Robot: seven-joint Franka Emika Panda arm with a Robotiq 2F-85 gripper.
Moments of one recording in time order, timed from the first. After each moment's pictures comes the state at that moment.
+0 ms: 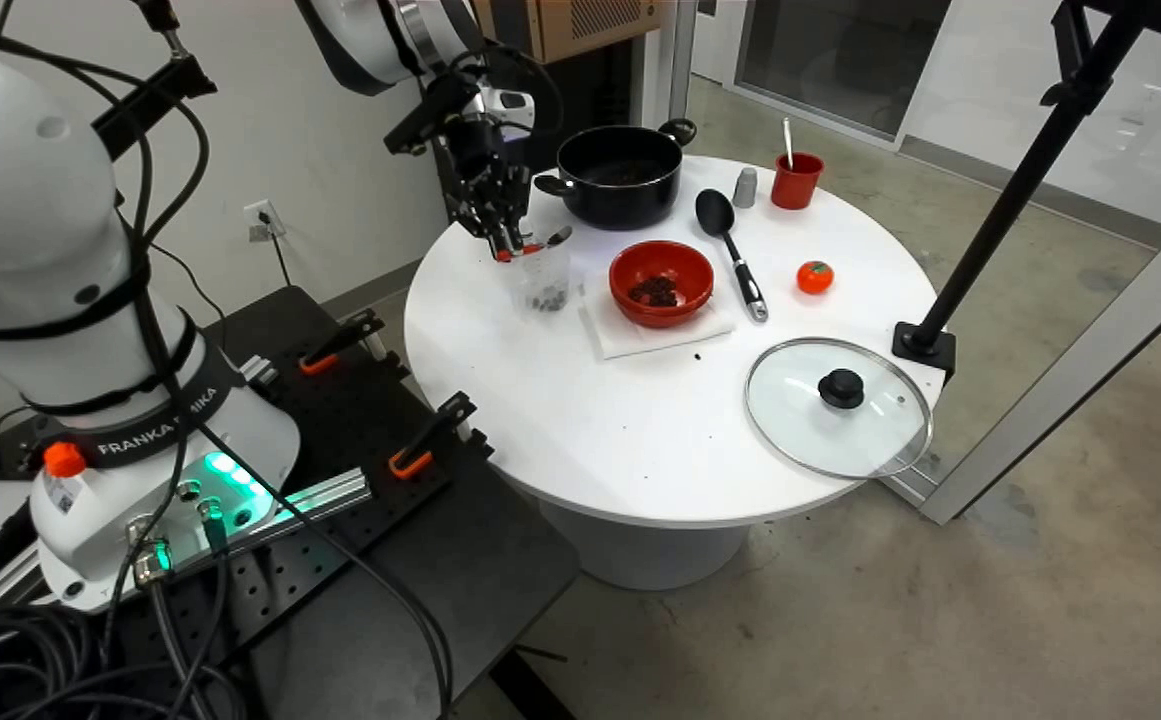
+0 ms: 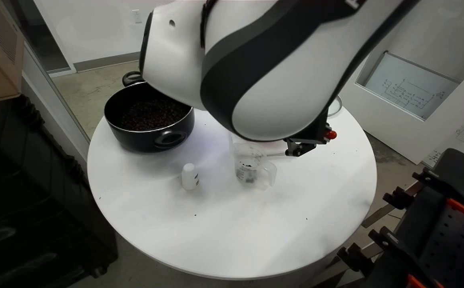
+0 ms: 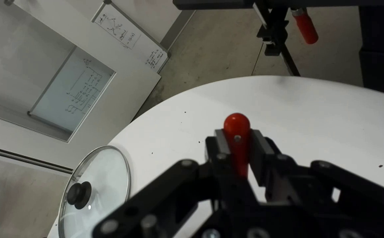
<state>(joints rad) 0.32 0.54 0.06 -2.13 -0.66 1.75 0.49</state>
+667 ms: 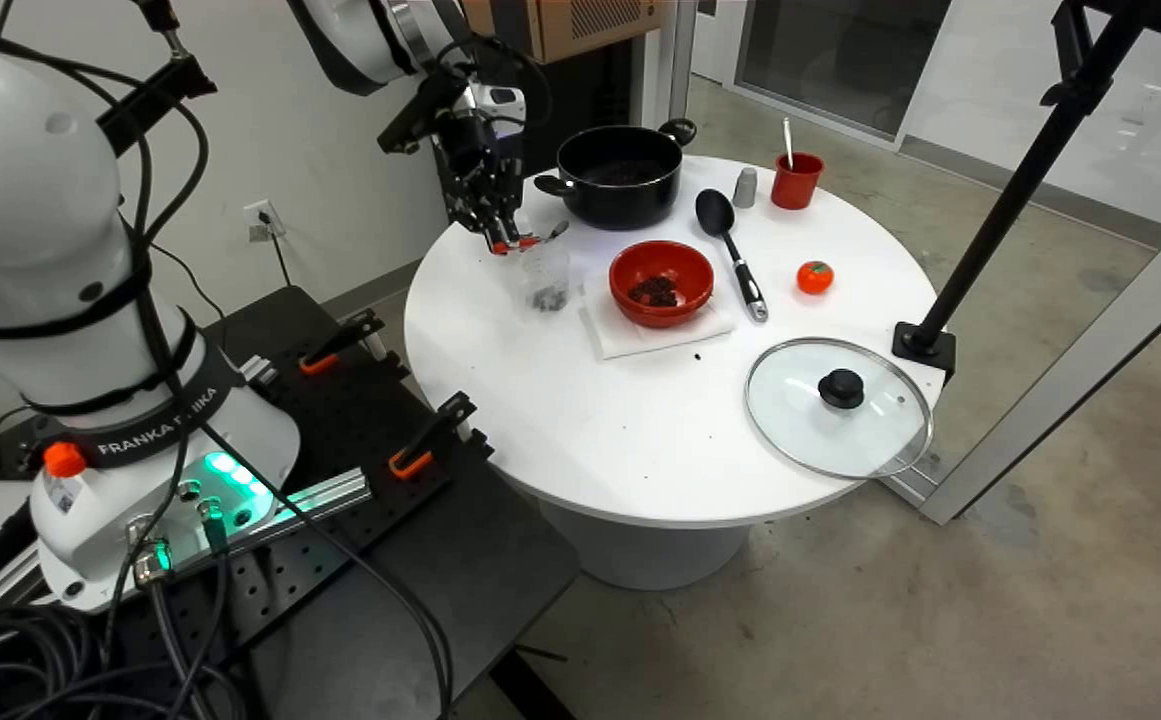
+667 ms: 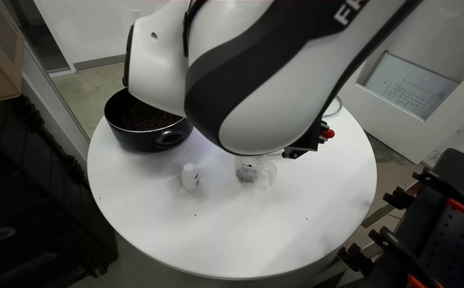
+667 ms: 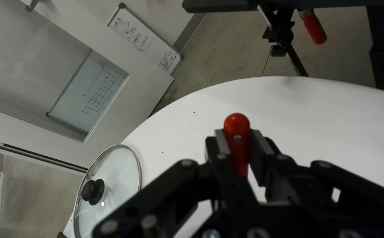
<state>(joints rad) 0.36 0.56 0.06 -2.10 -0.67 1.70 0.53</state>
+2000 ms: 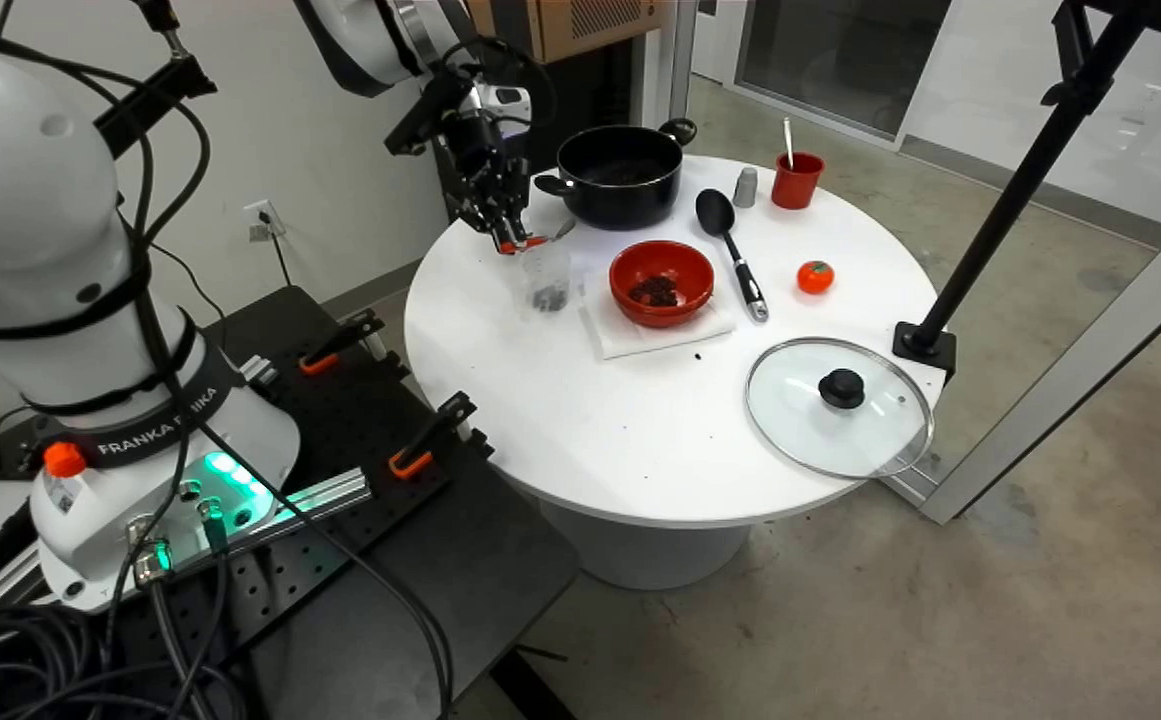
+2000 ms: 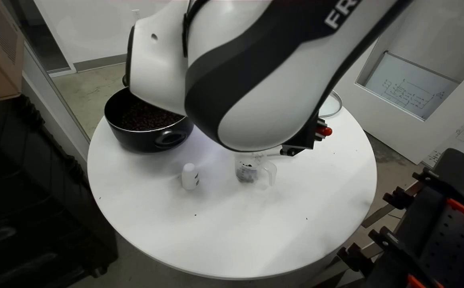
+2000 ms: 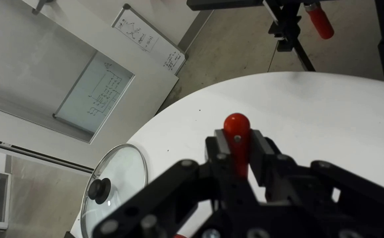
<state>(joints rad) 0.34 0.57 0.07 -2.08 -0.69 1.70 0.55</state>
